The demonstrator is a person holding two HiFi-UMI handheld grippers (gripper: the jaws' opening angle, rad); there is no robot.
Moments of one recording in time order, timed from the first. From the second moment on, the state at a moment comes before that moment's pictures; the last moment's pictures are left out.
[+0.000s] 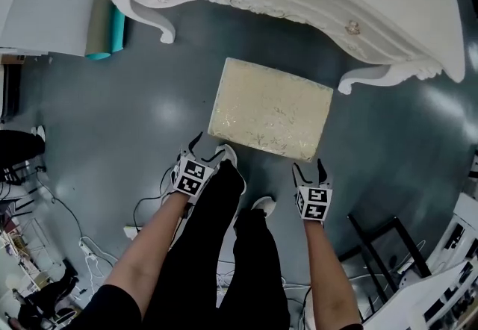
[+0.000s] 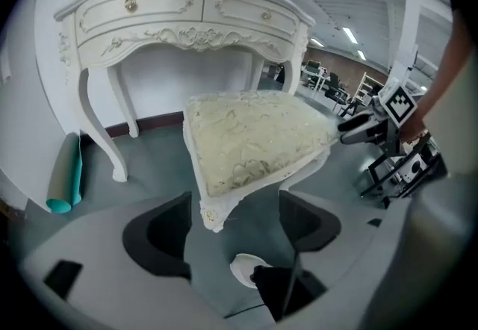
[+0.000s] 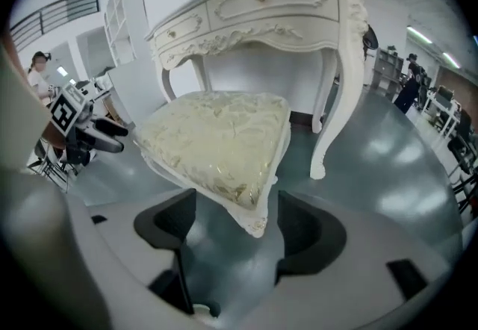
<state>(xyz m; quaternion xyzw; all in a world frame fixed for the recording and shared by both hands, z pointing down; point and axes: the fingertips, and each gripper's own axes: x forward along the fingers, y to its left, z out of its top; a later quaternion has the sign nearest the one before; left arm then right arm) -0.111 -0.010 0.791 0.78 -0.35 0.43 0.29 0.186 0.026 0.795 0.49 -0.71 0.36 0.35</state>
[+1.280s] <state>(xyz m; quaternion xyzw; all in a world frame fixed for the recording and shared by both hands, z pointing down) 0.039 0.053 0.324 0.88 -0.38 0.25 0.15 0.176 0.063 0.310 0.56 -0.77 0.30 0.12</state>
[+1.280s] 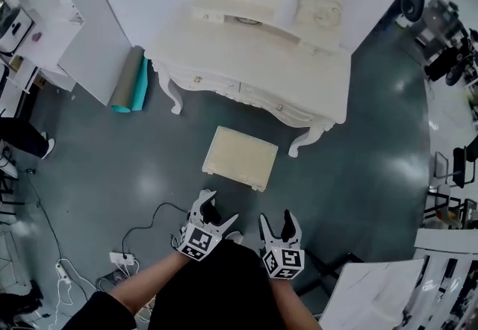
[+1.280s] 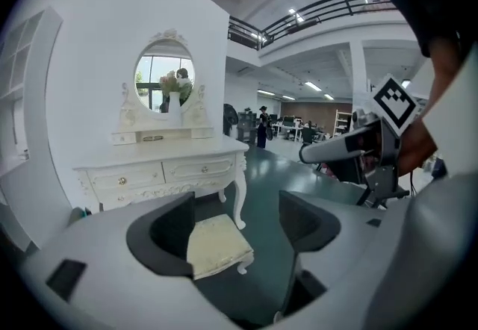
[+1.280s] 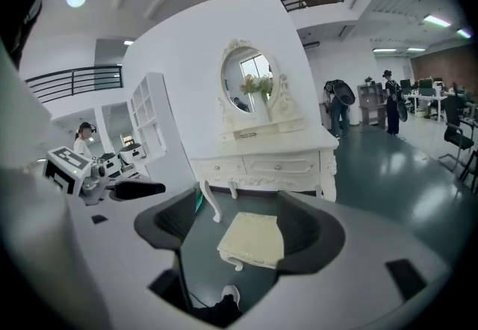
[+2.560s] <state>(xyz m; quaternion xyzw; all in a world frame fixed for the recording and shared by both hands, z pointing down) 0.102 0.056 0.109 0.92 -0.37 0.07 0.14 0.180 0.057 0.095 0.55 -0.82 0.15 0.01</state>
